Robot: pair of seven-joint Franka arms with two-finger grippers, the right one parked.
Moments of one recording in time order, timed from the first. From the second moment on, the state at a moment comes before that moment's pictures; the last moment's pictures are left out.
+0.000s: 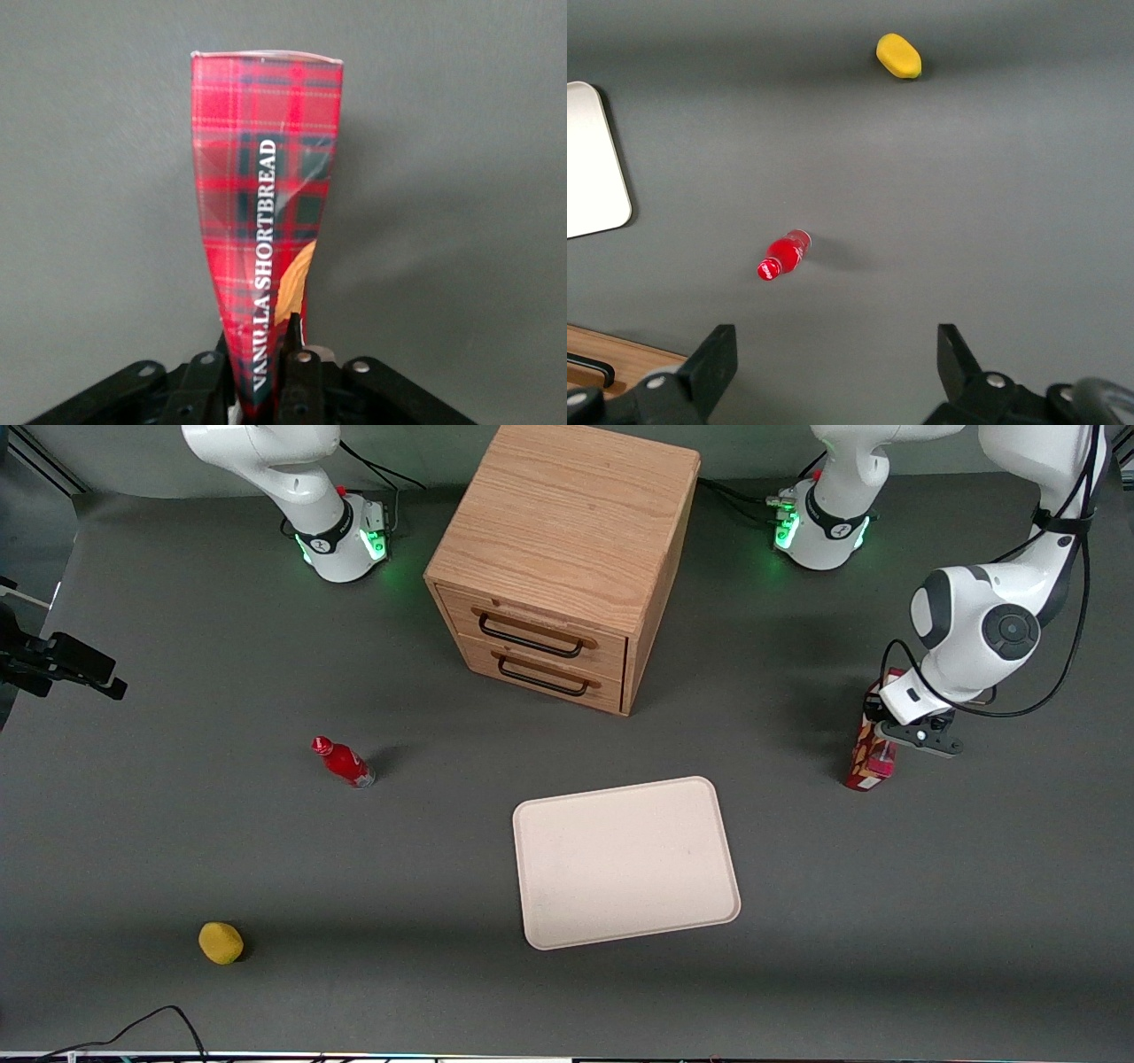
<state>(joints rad) 0.01 0.13 0.06 -2.51 0.02 2.63 0.38</state>
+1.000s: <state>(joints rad) 0.00 0.14 -0.20 -1.64 -0.10 1.69 -0.22</state>
